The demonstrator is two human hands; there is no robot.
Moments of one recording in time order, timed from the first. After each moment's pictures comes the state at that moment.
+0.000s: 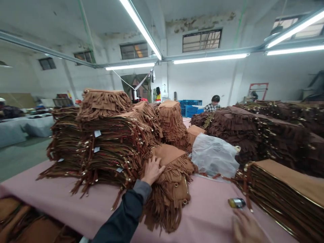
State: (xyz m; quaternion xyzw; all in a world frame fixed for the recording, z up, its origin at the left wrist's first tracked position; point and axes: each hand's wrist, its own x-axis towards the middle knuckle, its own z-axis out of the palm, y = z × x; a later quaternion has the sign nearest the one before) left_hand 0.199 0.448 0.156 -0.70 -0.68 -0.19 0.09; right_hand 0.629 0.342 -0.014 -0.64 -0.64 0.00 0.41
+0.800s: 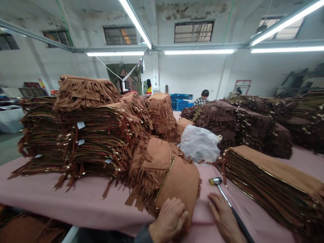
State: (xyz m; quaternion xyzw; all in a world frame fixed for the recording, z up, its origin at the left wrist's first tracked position) left_hand 0.335 0.283 0.066 -0.87 -0.46 -0.16 -0.05; right_hand 0.619 0.315 -0.026 -0.58 -0.72 0.07 0.38
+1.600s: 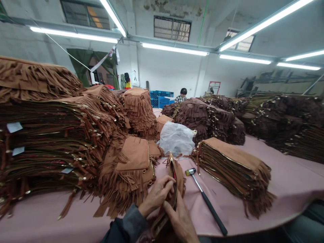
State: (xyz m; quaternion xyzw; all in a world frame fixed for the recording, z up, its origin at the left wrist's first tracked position) left_hand 0.389 0.341 0.113 -0.69 -0.38 -0.33 -0.52; right_hand 0.510 0.267 0.071 -0.56 -0.58 0.36 0.48
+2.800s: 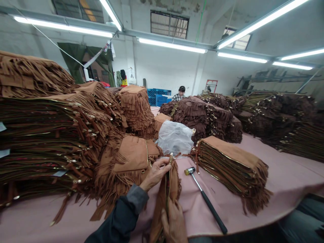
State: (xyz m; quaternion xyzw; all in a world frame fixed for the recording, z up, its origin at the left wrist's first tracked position) left_hand 0.386 0.411 0.138 -0.69 -0.30 -0.43 -0.50; right_hand 0.482 0.267 -0.010 -0.60 -0.66 0.08 0.45
